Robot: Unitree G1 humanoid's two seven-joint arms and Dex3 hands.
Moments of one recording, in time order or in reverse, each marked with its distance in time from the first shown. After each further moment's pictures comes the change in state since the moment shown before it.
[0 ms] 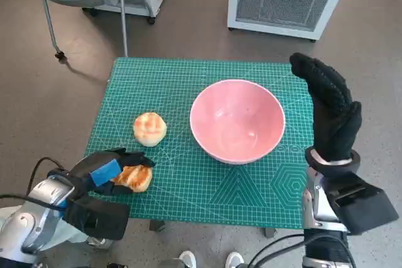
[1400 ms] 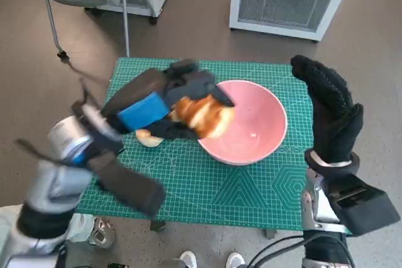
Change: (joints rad) left arm -0.611 -0.332 -0.041 -0.064 -0.145 -0.038 0.067; right arm 0.009 0.004 0.002 0.006 0.027 -0.006 0.009
